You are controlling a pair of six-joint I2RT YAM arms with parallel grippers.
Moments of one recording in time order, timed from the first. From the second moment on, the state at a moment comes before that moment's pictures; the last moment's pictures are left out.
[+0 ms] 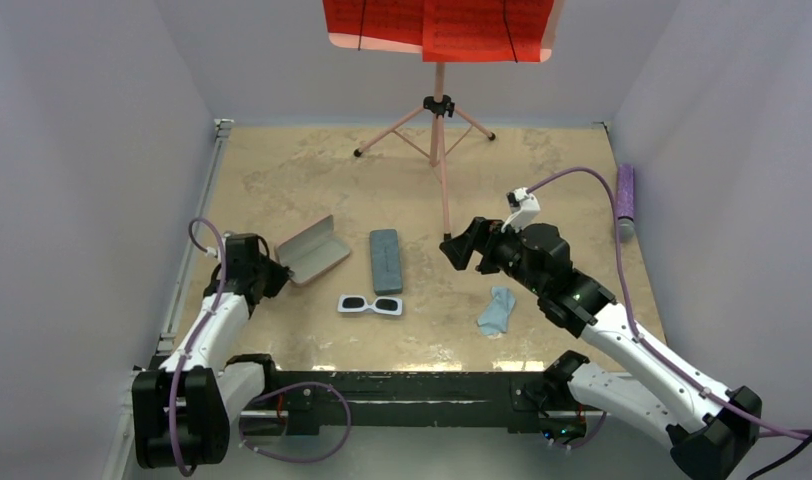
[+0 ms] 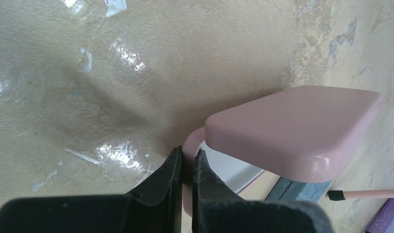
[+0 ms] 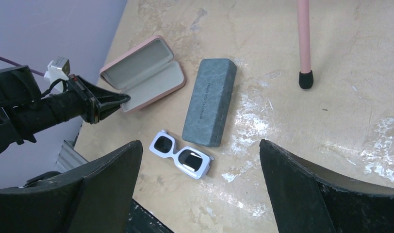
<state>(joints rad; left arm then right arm) 0.07 0.99 0.44 -0.31 -0.01 -0.93 0.66 0.83 0.71 -0.19 0.02 0.65</state>
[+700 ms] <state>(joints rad) 0.07 1.04 0.39 -0.31 -0.03 -1.02 0.66 0.80 0.68 -0.27 0.18 0.74</state>
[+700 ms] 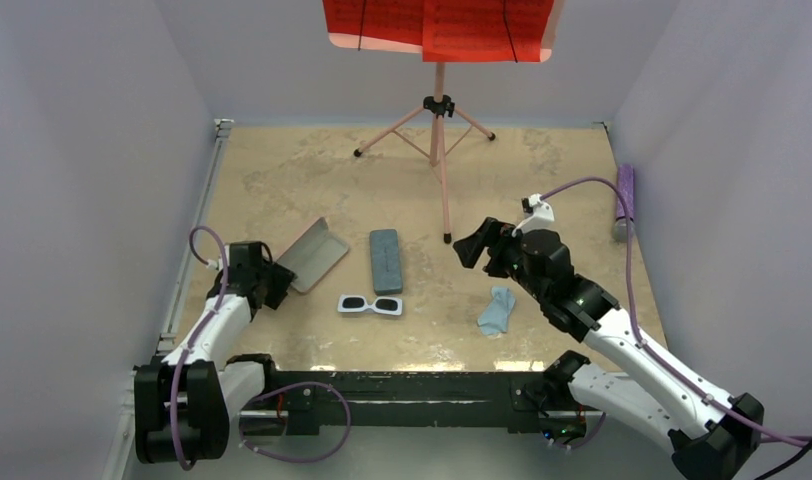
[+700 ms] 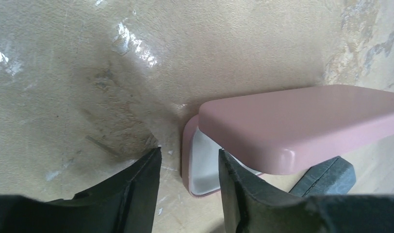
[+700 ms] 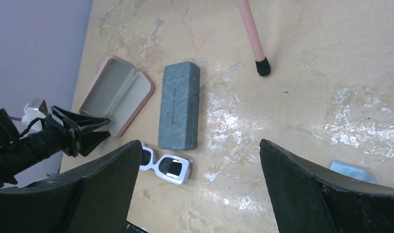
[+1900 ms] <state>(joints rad) 0.06 0.52 0.50 -0.67 0.13 -0.89 0.63 1.00 0.45 -0.68 0.08 1.06</state>
